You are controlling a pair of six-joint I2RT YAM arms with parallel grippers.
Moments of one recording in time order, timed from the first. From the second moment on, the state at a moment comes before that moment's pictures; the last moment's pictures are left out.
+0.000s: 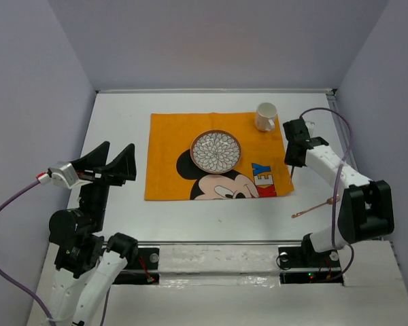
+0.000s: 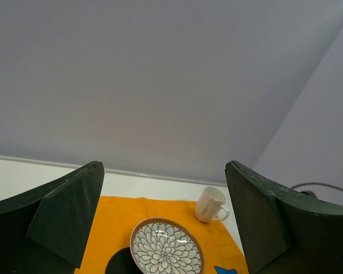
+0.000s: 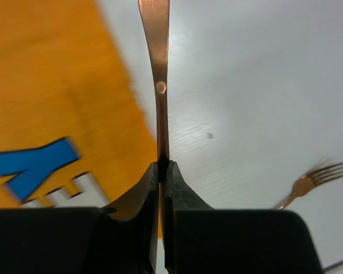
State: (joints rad) left arm -0.38 0.24 0.71 0.00 -0.17 -0.37; right arm 0.15 1.51 0.99 -0.61 0.42 0.42
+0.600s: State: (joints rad) left arm -0.36 0.29 0.71 -0.01 -0.17 -0.37; right arm 0.46 1.68 1.23 -0.52 0.25 0.31
